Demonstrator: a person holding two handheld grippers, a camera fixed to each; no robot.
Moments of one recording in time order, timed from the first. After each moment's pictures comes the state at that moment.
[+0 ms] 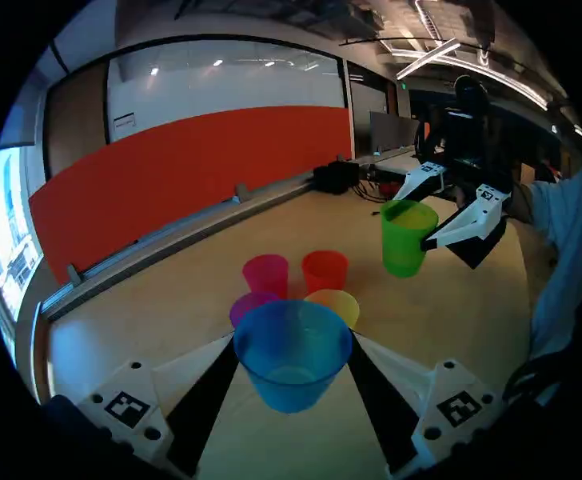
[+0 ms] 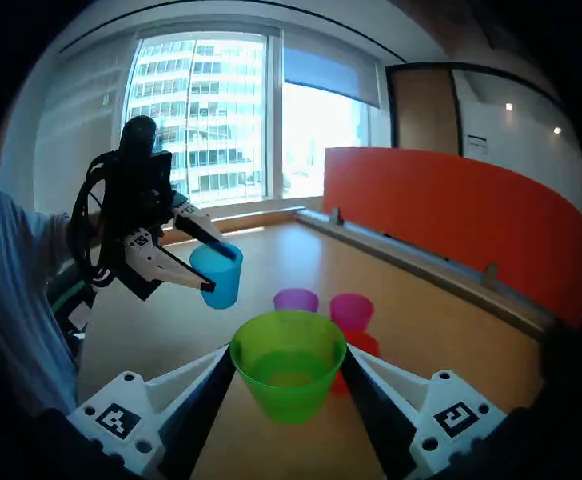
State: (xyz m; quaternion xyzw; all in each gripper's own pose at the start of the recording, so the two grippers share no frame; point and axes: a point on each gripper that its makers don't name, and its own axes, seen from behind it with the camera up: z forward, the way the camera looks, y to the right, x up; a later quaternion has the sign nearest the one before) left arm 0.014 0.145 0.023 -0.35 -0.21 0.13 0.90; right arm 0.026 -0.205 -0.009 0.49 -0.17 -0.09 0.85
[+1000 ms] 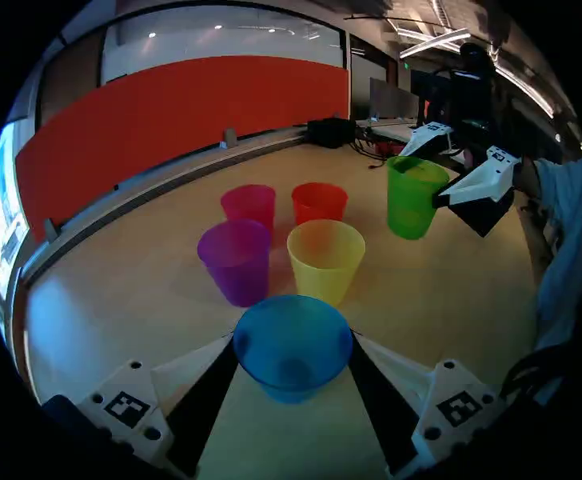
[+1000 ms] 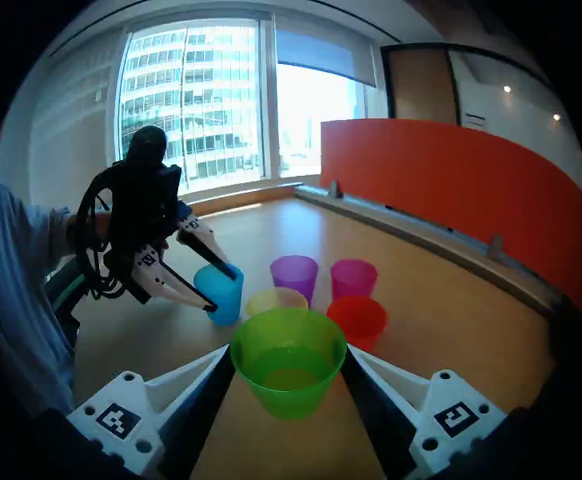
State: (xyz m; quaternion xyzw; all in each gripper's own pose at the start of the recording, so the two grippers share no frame) left arm -0.075 0.147 0.017 -0.36 -0.28 0.13 0.88; right arm -0.013 -0.198 -0.010 0.48 -0.21 -0.09 0.85
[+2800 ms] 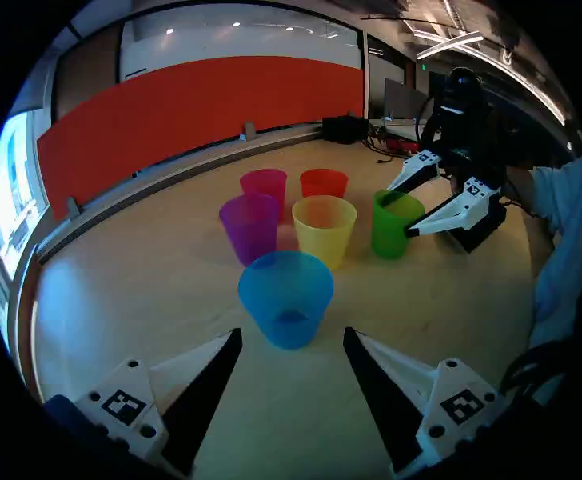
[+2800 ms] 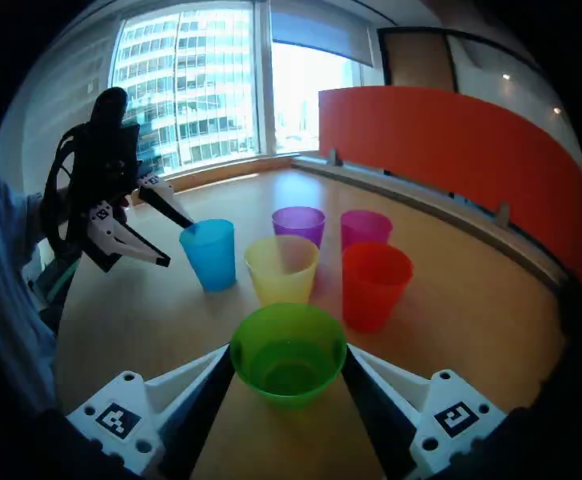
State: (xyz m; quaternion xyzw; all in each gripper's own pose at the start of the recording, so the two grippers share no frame) left arm -0.073 0.111 -0.029 -0.32 -0.29 0.12 0.89; right arm -0.084 -0.203 -0.017 0.47 -0.24 -0.11 0.84
